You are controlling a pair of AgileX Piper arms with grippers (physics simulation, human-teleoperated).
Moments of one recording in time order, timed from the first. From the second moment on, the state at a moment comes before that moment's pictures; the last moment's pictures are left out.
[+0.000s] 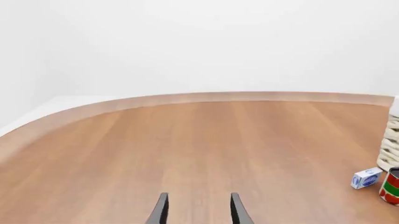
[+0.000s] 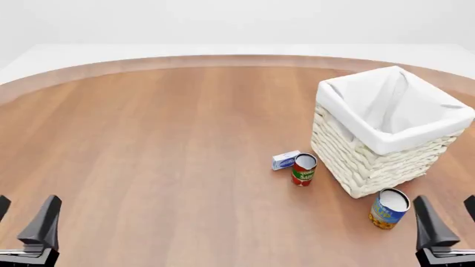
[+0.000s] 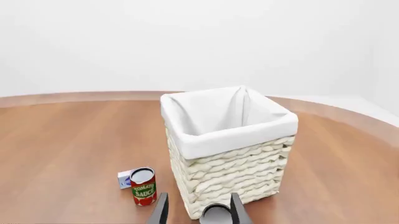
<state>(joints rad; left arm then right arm) 0.00 0.00 0.00 0.00 0.00 0.00 0.00 0.00 0.00 0.00</state>
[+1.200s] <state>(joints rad) 0.00 0.01 0.00 0.00 0.00 0.17 0.21 -0.08 -0.13 -0.11</state>
